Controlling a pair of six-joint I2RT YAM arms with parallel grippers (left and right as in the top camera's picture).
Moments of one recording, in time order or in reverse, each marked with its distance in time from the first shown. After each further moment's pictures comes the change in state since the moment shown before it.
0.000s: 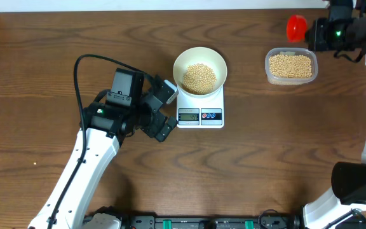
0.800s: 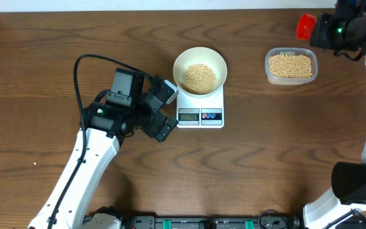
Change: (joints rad) left arm 0.000 0.000 0.000 0.000 0.000 0.000; right arm 0.000 0.000 -0.002 0.006 0.084 0.118
